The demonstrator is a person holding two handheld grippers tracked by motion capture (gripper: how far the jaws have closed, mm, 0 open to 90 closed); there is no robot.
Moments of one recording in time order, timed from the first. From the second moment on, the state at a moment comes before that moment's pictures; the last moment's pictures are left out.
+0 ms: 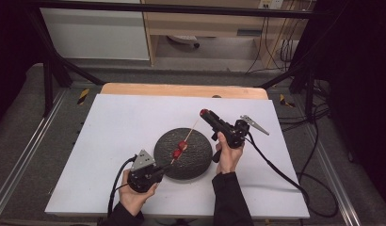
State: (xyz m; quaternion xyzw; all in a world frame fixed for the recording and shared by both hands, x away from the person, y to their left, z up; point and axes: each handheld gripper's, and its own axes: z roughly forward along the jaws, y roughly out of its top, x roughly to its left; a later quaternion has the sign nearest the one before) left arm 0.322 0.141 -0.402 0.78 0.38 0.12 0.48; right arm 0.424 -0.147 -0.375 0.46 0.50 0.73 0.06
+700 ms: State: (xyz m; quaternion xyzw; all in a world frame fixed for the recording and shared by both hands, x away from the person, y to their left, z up) left arm 0.322 0.133 -0.403 0.78 0.38 0.11 0.49; right arm 0.422 -0.143 -0.379 0.46 0.49 0.74 0.05
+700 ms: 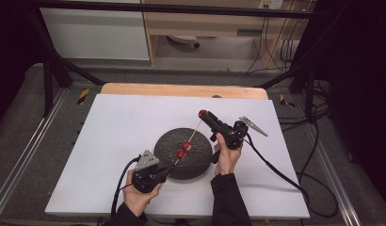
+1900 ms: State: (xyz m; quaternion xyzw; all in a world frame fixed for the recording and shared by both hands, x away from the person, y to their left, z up) left arm 0.335 0.120 -0.397 0.76 0.40 0.10 0.50; right arm 0.415 -0.134 -0.389 0.46 0.50 0.74 0.03
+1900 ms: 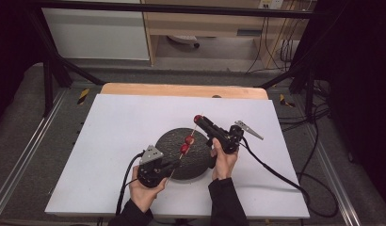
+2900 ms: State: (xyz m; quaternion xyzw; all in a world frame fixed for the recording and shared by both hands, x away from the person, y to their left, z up) left arm 0.347 0.122 -0.404 0.76 0.40 0.11 0.50; right arm 0.406 -0.121 -0.406 0.45 0.53 0.71 0.02
